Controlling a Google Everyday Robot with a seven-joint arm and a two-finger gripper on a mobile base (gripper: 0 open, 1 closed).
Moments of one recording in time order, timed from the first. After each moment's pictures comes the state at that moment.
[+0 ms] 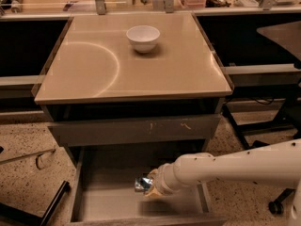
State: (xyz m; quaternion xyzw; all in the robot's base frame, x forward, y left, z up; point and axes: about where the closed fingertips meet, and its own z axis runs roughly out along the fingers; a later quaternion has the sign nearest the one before) arm 0.446 -0.001 0.472 -0.63 0.72 0.15 0.24
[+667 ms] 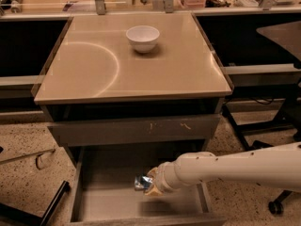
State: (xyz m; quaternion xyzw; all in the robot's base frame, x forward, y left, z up) arm 0.450 0.000 0.482 -0.64 0.71 0.15 0.25
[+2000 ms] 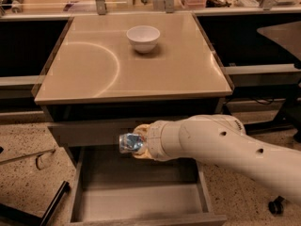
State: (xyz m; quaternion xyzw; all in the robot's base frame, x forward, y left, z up) arm 0.472 0.026 0.729 -0.69 0.61 0.03 0.39
